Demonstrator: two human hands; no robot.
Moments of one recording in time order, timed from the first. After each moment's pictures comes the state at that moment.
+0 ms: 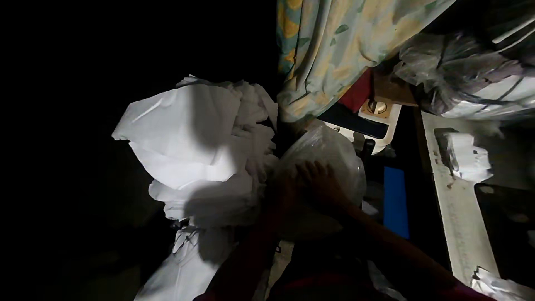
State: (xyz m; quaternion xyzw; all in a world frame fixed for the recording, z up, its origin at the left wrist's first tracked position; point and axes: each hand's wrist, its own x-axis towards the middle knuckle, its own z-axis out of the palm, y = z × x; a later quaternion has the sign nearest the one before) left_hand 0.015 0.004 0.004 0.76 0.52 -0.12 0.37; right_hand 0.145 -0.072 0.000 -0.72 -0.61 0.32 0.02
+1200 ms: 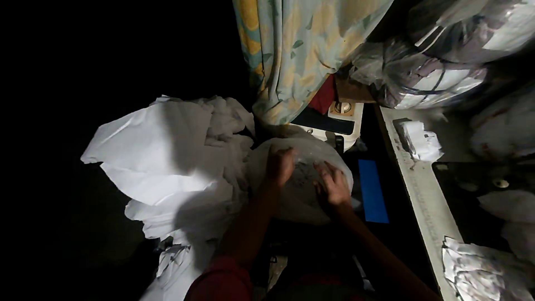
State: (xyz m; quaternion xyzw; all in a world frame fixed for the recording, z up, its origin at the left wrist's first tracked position) left_hand 0.093 0.025 -0.010 0.92 0.31 -0.05 0.22; right_hand 0.160 -0.153 -0.019 -0.80 -0.48 -0.02 0.35
